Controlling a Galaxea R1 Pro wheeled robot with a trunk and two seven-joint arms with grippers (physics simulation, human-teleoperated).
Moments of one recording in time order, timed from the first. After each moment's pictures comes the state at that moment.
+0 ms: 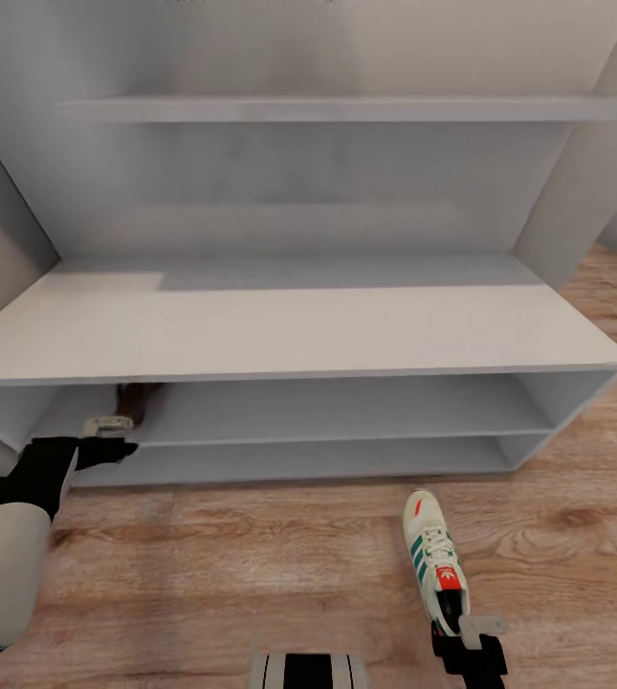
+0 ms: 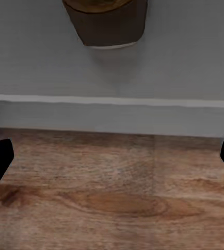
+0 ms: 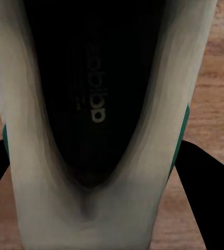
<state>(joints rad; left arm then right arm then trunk) -0.94 0.25 0.47 -0.59 -0.50 0.49 -0.38 -0.46 -0.05 -0.21 -0.08 0.31 -0.46 -0.18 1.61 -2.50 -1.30</state>
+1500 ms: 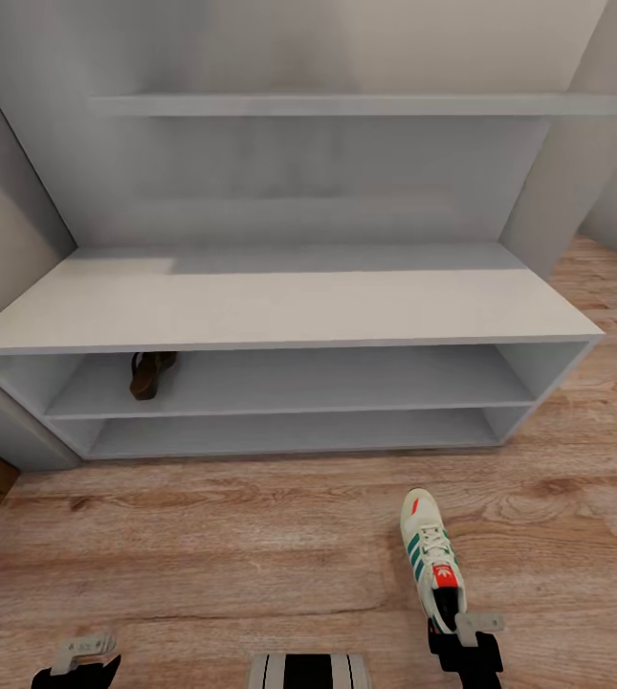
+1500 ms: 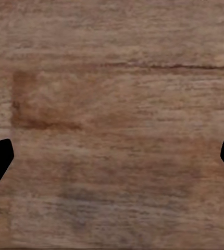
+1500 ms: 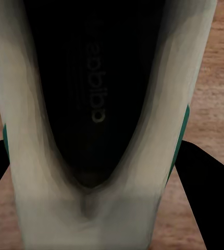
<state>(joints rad) -0.38 0.25 0.48 -0.22 -0.31 -0.18 -0.26 -0.46 -0.04 -0.21 -0.09 0.31 -0.46 -0.18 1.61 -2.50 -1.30</state>
